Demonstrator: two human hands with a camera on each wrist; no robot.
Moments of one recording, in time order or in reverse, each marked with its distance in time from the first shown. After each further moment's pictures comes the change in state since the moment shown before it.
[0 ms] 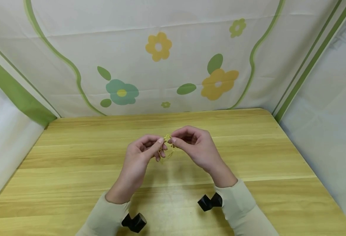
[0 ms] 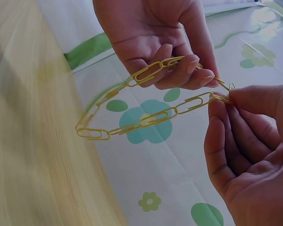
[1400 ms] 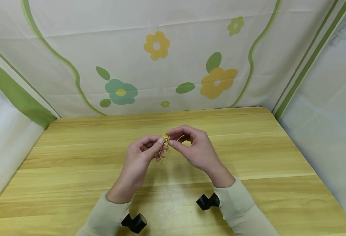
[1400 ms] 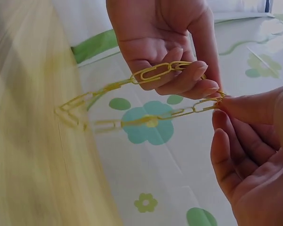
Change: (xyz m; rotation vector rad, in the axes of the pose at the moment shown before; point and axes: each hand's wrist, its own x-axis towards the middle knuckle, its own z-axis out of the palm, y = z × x) left_hand 0.001 -0.005 0.002 -0.003 0.012 -0.040; right_hand -0.001 0.000 0.005 -0.099 0.007 -0.121
